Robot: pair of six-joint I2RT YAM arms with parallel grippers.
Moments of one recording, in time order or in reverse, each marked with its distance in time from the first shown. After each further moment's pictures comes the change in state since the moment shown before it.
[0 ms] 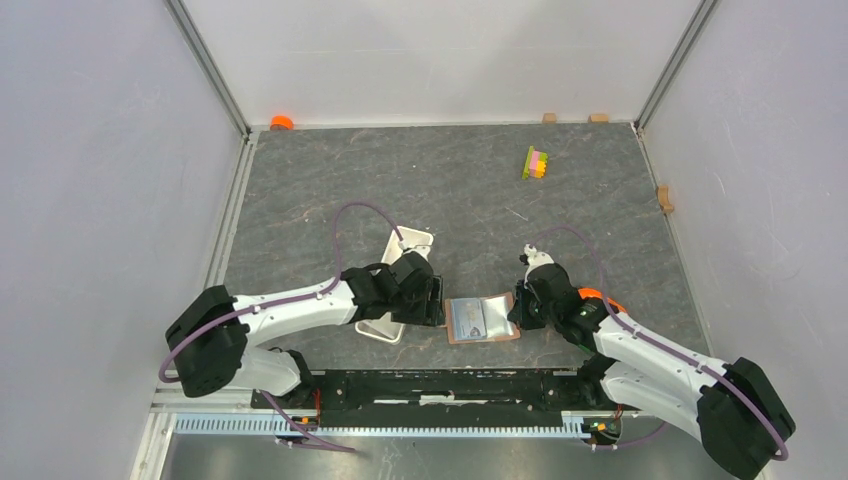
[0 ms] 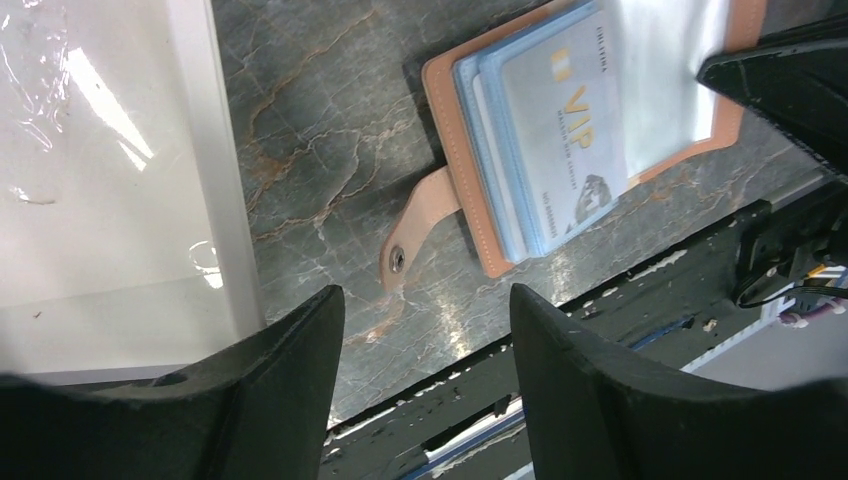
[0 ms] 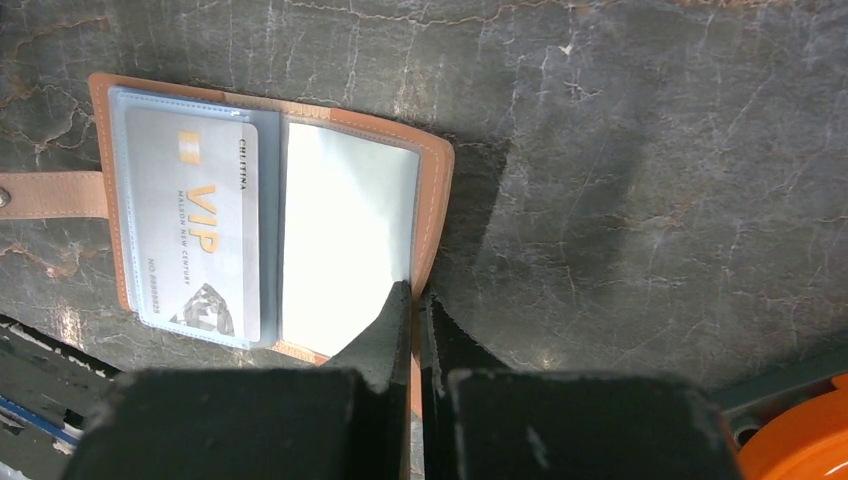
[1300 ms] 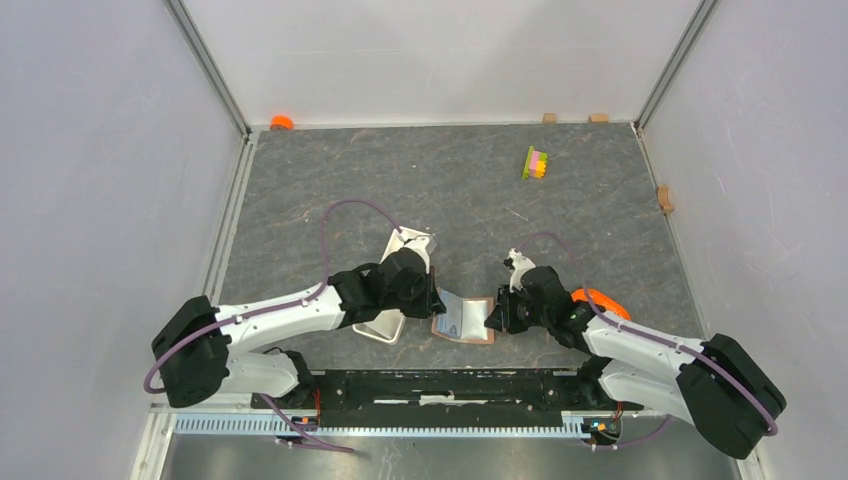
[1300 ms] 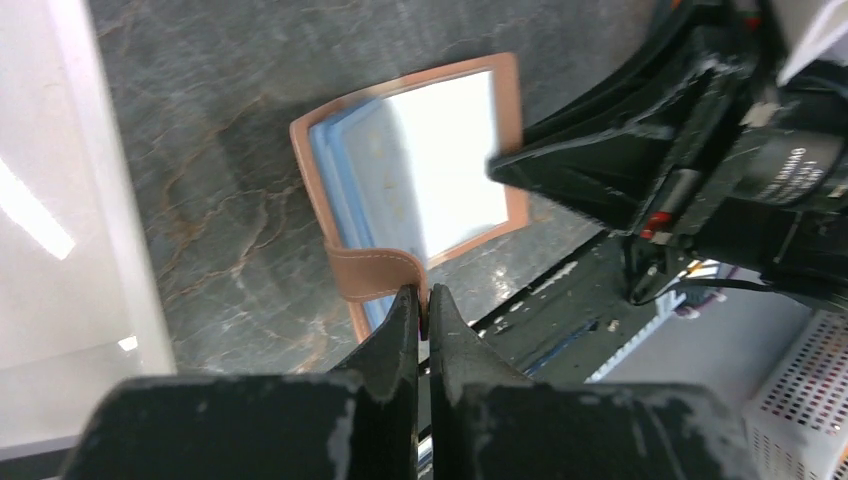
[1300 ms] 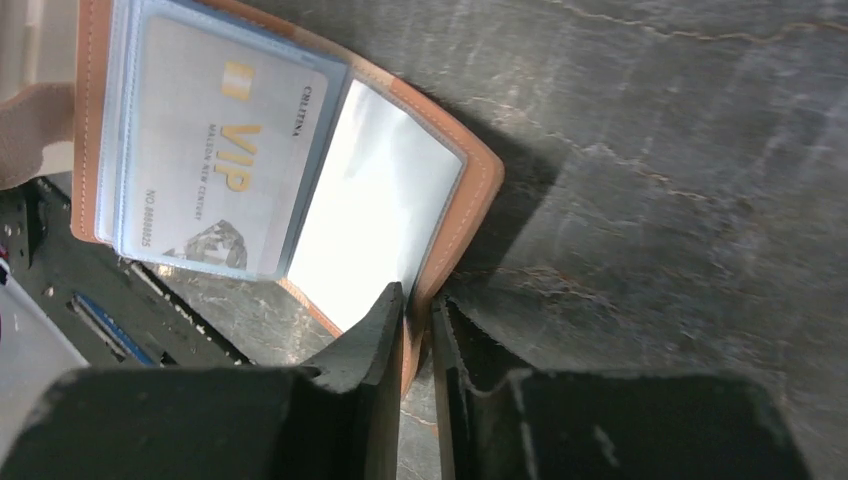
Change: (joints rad) left arm 0.000 -0.087 -0.043 0.151 0.023 -0.004; right arm 0.036 0.113 -0.069 0.290 -0.215 0.032
